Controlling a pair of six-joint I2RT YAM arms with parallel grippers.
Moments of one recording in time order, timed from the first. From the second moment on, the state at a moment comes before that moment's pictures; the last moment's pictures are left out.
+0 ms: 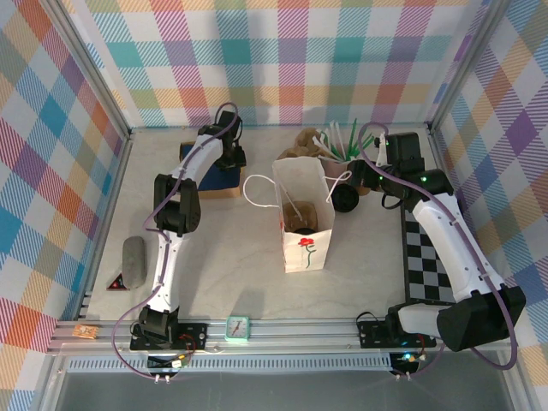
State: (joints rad) left arm -0.25 2.49 2.29 -0.98 -0.04 -0.45; right arm 0.23 1.27 1.30 -0.82 -0.06 0.31
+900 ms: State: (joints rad) left arm -0.25 2.49 2.32 -1.00 -0.03 -0.42; right arm 0.23 1.25 1.30 -0.82 -0.08 0.31
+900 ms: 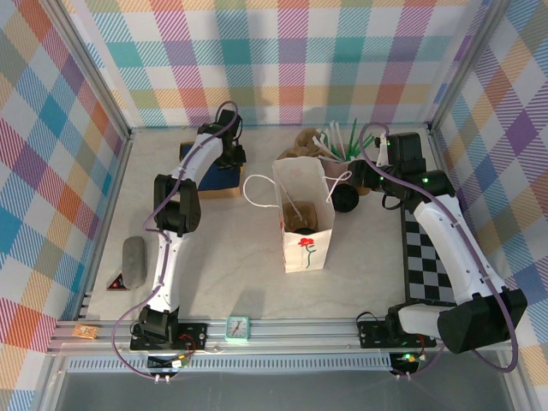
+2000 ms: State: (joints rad) left arm -0.26 2.49 2.32 -1.03 -0.01 -0.42; right arm 0.23 1.23 1.30 -0.82 -0.08 0.31
